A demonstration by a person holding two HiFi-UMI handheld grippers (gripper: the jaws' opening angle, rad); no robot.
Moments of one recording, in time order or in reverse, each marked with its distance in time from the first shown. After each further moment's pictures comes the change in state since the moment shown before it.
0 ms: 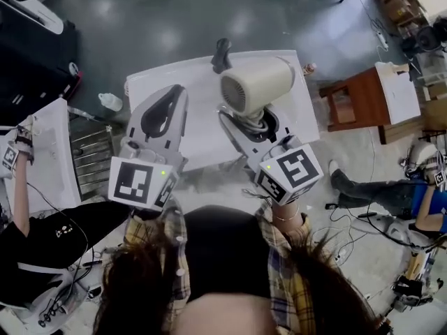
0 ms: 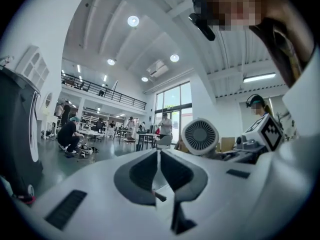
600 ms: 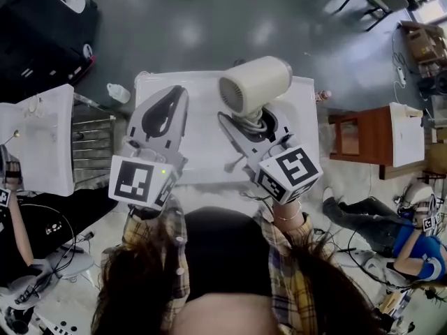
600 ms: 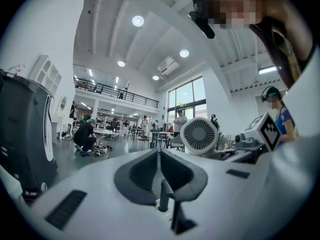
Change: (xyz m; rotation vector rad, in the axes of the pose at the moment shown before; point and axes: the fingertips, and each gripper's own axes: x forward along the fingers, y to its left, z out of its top) left arm 0.033 0.044 -0.005 -0.012 0.025 0.167; right arm 0.063 -0.027 0.008 -0.025 0.064 0.190
